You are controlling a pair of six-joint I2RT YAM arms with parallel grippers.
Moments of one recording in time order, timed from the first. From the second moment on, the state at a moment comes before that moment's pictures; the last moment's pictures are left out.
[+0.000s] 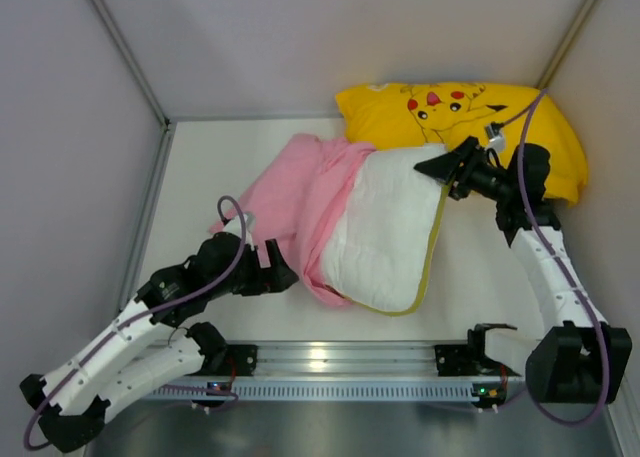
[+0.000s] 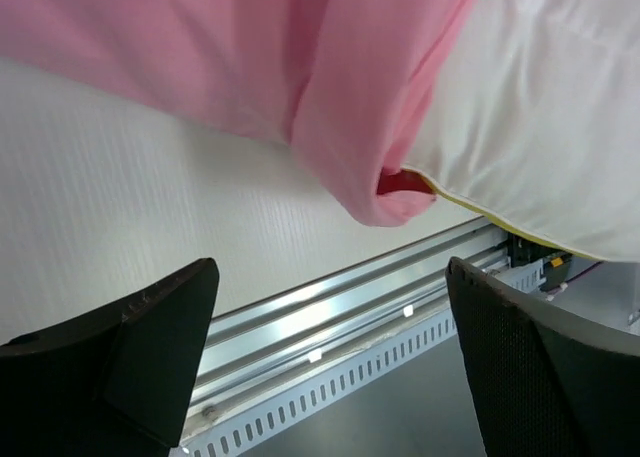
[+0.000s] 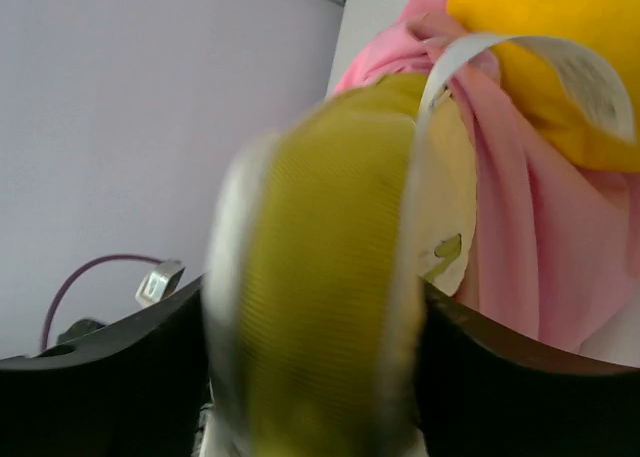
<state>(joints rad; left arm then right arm) -0.79 0.64 0.78 -0.85 -0.04 -0.83 -0.06 1.10 0.89 0.01 -0.89 0.97</state>
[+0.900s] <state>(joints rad) -0.79 1.03 1.03 -0.82 -0.19 -0.69 0.26 1.11 0.59 -0.24 -0.54 0.59</state>
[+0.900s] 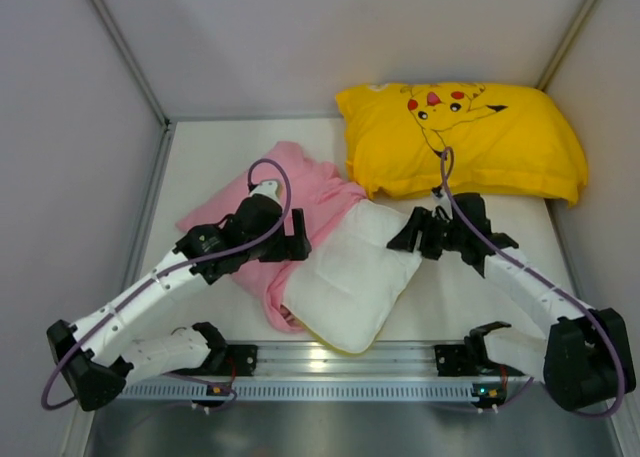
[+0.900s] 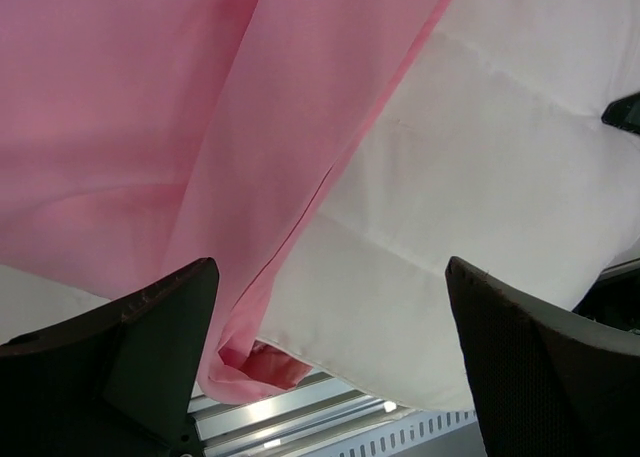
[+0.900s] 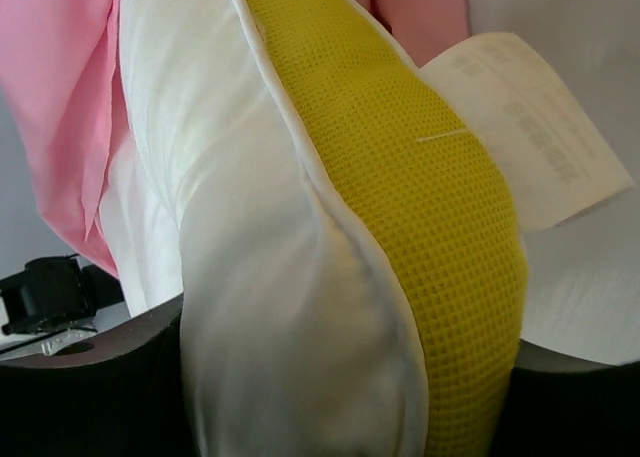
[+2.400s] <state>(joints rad) -0.54 1.72 1.67 -0.89 -0.13 -0.30 0.49 1.12 0.83 -0.25 -0.55 0.49</state>
